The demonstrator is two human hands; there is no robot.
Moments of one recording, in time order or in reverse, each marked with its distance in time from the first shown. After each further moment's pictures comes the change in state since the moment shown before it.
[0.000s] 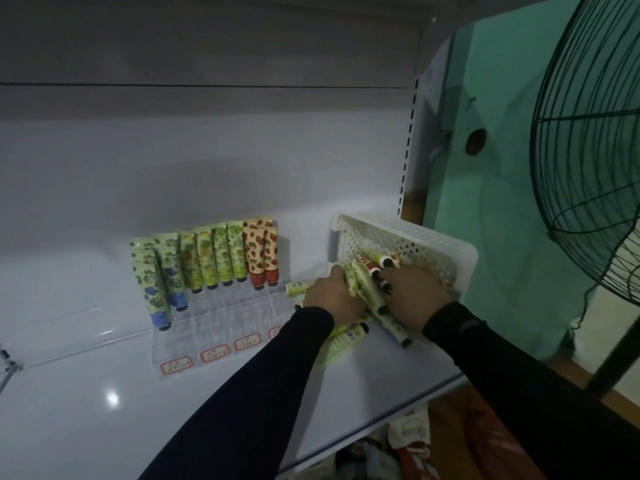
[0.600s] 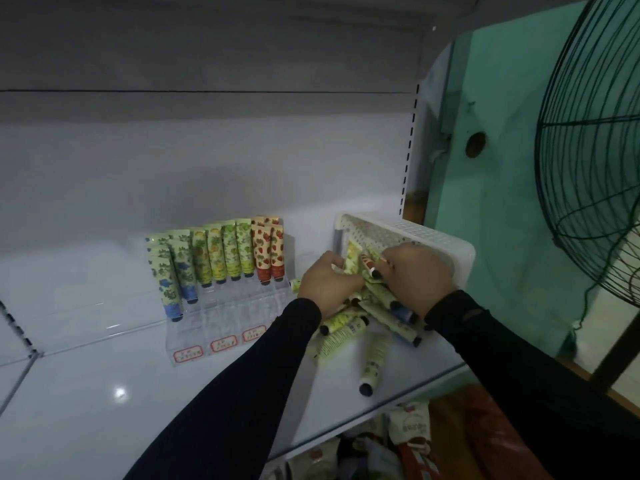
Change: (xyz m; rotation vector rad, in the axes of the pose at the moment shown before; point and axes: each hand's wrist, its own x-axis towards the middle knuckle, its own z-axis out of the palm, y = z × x) left_hand -0.034 0.009 -0.029 -0.666 0.082 -0.067; right_hand -0.001 -0.003 -0.012 0.118 0.342 -0.006
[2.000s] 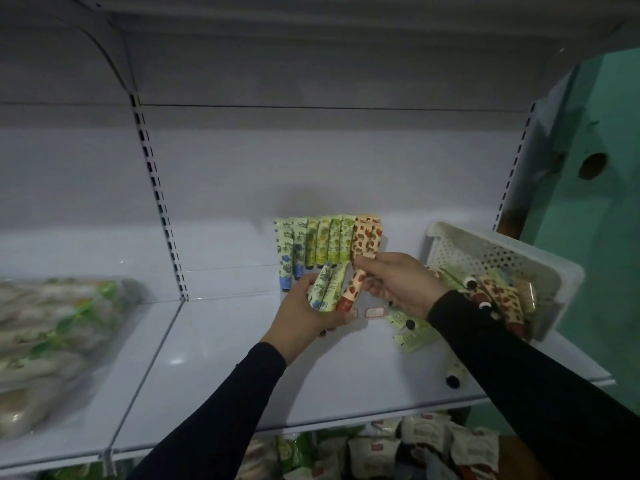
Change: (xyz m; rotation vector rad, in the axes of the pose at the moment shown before) left_hand -0.124 -0.063 -0.133 -0.205 0.194 0.101; right_hand -0.010 -0.150 0.003 1.337 -0.599 0.295
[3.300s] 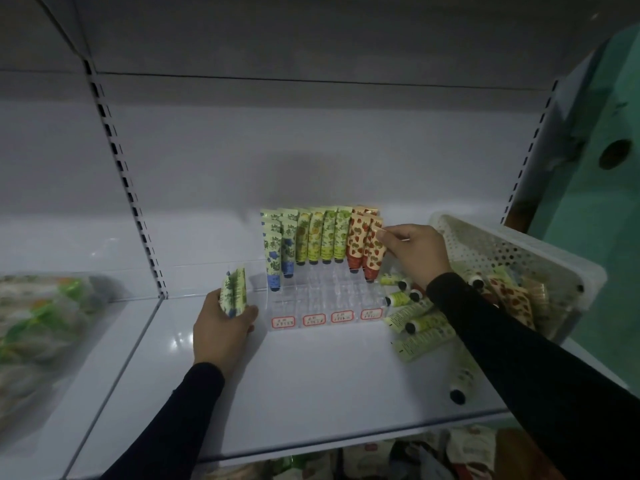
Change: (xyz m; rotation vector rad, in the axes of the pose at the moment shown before) left_hand 0.017 -0.070 -0.072 0.196 0.584 -0.095; right_hand 0.067 0.016 -0.045 -0.456 0.403 -0.468
